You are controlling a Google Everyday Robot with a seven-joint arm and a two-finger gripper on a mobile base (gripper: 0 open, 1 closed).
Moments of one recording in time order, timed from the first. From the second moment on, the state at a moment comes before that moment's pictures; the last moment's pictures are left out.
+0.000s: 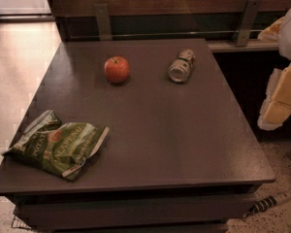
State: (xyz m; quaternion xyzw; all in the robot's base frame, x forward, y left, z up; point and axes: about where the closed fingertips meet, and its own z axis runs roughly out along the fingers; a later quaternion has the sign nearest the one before) arm 0.438 -0.214 0.985 -0.60 0.78 -0.05 0.17
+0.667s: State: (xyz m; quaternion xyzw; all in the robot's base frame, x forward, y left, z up) arm 0.453 -0.223 1.004 -0.57 0.80 -0.02 0.20
